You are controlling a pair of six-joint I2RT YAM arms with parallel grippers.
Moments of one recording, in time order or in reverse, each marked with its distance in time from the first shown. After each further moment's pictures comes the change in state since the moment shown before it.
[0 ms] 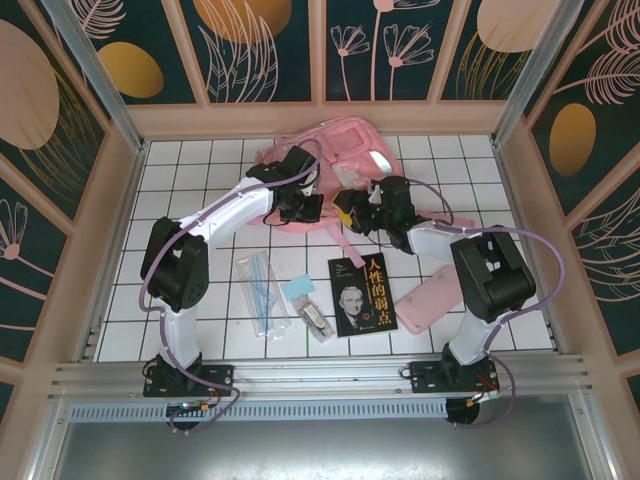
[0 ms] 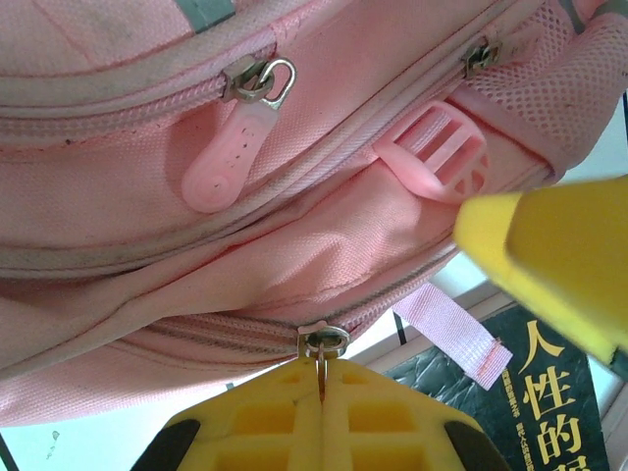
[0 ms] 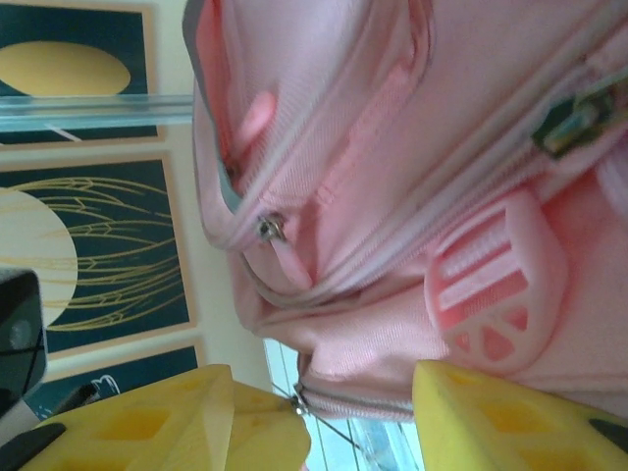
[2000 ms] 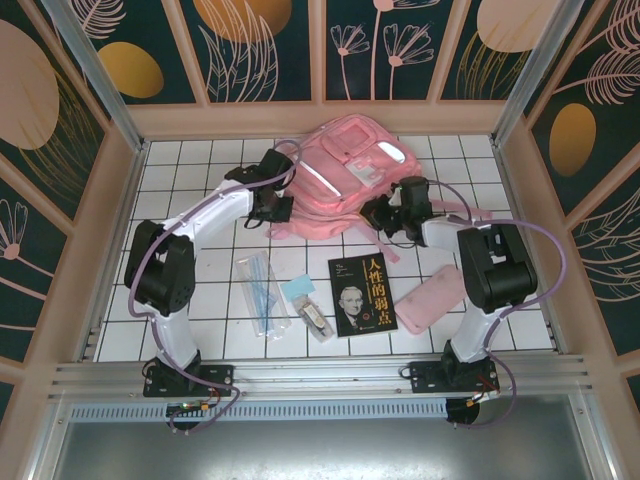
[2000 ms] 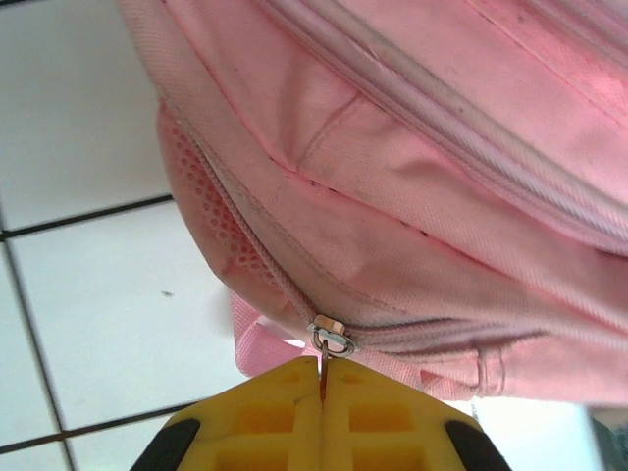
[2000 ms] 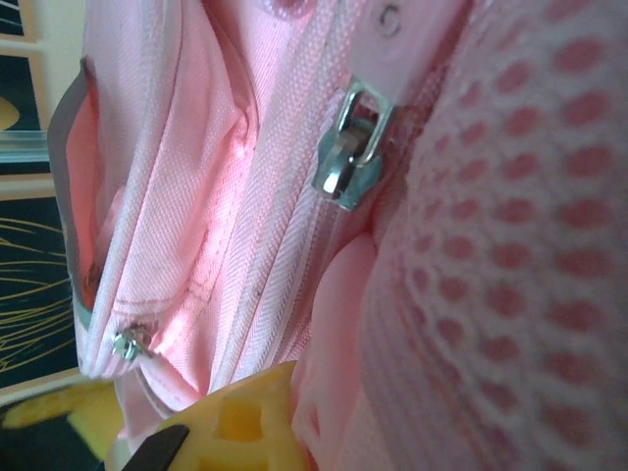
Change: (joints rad) left arm 0.099 -0.096 -0.163 0.010 -0.227 0.151; right arm -0.184 0.045 0.034 -0.209 -0.013 -0.288
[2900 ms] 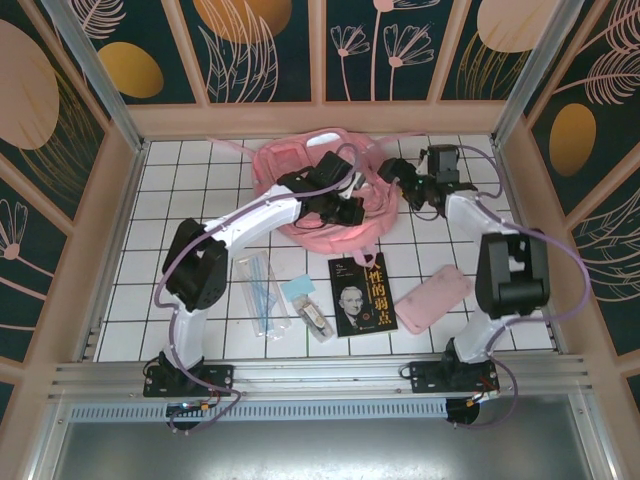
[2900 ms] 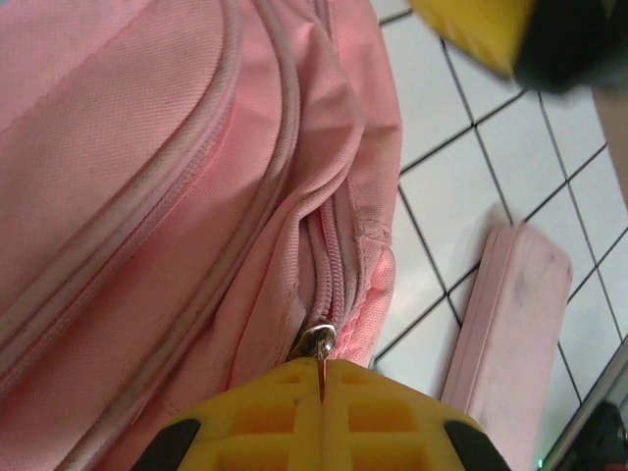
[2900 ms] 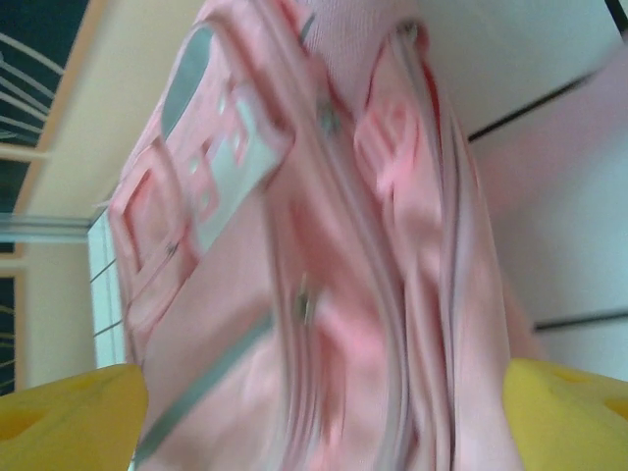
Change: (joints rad) left arm -0.243 0.208 0.306 0.169 0.372 -0.182; right arm -0.119 -0.118 0.217 -0.348 0.130 -0.200
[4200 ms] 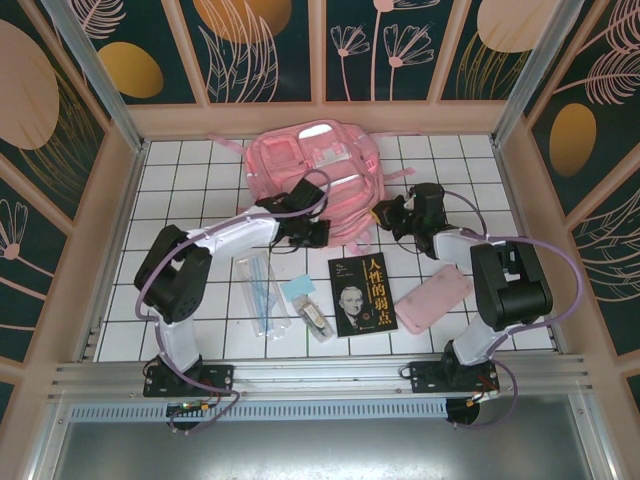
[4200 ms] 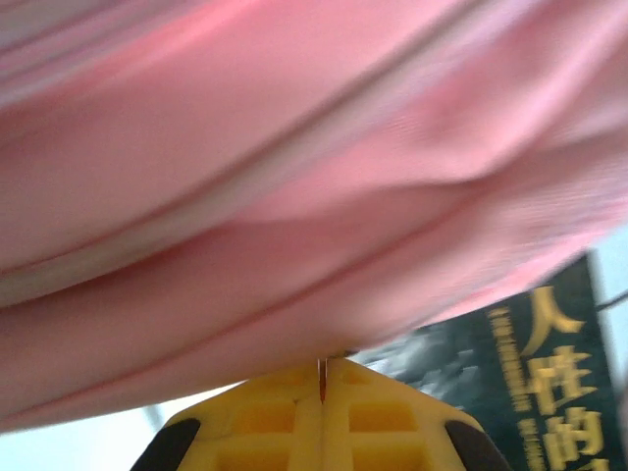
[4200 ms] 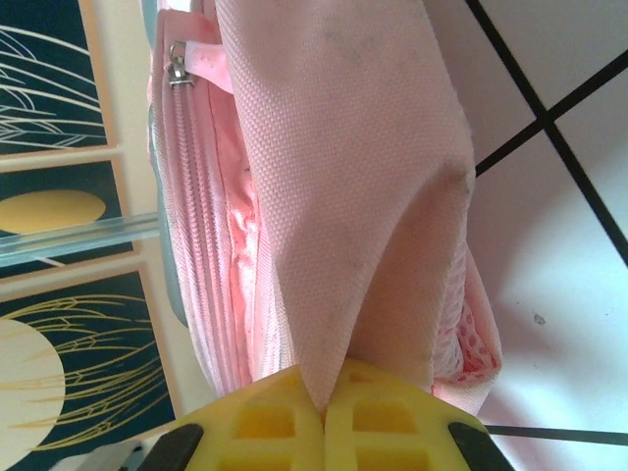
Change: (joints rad) left arm 0.078 -0.207 -0.488 0.109 -0.169 -0.080; right arm 0.089 -0.026 -0.374 0.496 -0.075 0.468
